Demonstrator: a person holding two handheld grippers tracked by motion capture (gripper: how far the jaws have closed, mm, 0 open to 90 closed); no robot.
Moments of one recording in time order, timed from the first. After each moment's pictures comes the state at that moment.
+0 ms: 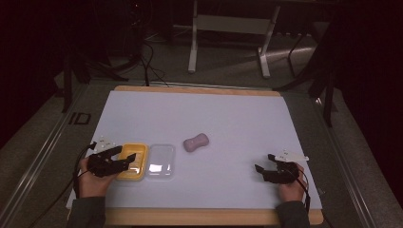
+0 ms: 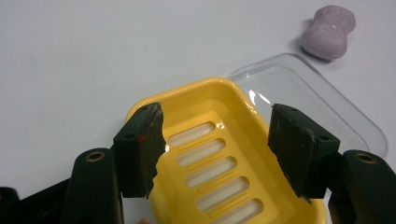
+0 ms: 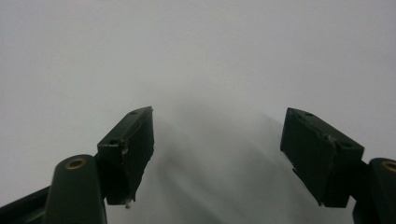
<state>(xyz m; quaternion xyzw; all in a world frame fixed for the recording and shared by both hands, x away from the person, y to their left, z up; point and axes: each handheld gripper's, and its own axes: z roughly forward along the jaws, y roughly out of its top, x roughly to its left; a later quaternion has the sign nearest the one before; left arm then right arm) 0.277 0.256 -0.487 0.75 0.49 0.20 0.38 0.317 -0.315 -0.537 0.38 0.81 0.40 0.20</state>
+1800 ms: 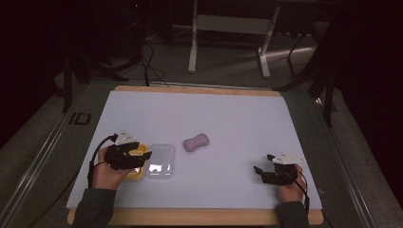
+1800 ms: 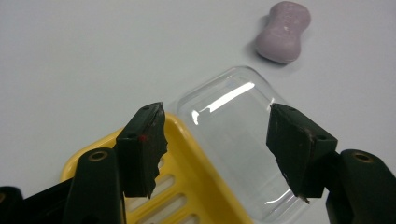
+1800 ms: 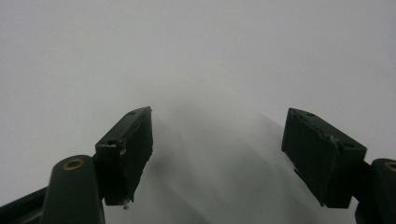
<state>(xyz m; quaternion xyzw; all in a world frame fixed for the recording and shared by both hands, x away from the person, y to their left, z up) 0.296 0.209 -0.466 0.80 0.44 0.17 0.36 0.313 -0.311 -0.538 0.36 0.82 0.39 0.22</state>
